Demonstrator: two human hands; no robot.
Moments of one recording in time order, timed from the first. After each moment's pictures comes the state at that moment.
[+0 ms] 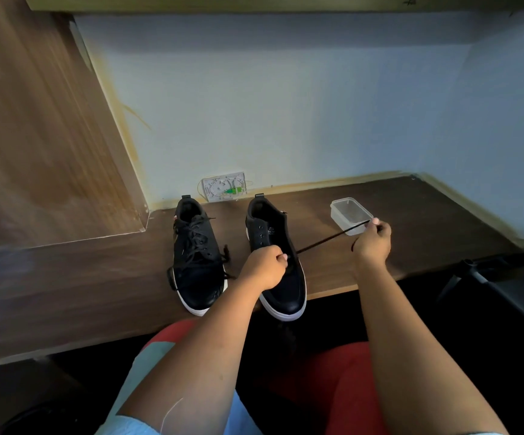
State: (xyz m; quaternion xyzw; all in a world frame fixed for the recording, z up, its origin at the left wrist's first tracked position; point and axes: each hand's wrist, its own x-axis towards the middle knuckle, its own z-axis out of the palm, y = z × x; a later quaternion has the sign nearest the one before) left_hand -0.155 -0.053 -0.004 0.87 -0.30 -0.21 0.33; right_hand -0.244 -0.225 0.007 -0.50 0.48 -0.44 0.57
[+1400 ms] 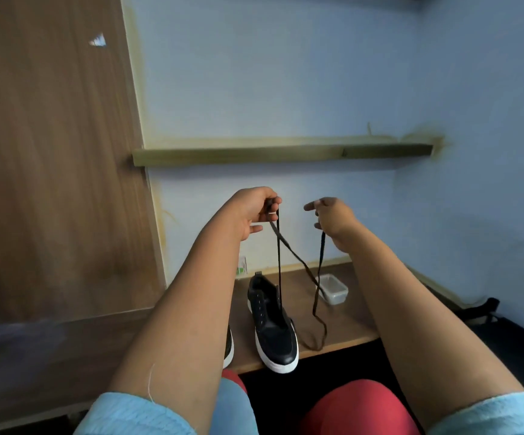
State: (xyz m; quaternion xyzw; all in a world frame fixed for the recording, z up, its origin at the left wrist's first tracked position) left_hand -0.237 0.025 0.296 0.72 -0.27 -0.21 0.61; right_hand -0.305 -0.138 0.258 -0.80 0.25 -0.32 0.45
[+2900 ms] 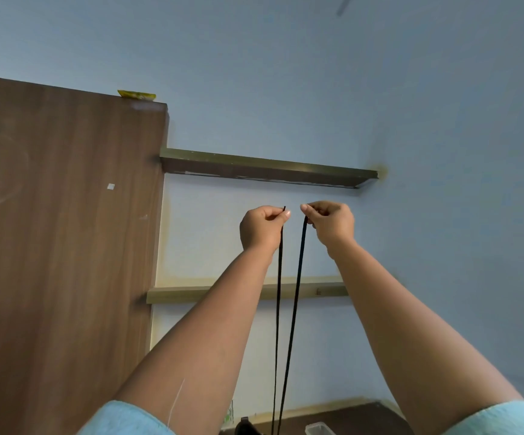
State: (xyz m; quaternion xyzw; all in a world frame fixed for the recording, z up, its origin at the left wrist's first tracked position) left_hand -0.371 0.034 0.475 0.55 -0.38 0.21 0.71; right_hand -0.441 -0.072 0.488 -0.69 0.06 -0.60 0.41
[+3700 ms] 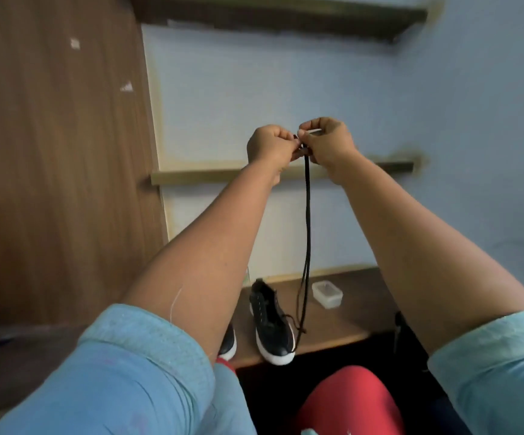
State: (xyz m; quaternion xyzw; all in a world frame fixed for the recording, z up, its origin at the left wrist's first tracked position) left_hand -0.313 0.004 0.390 0.60 -0.33 0.04 0.73; right_hand -0.382 -0.078 0.395 -0.74 0.09 -0.48 0.47
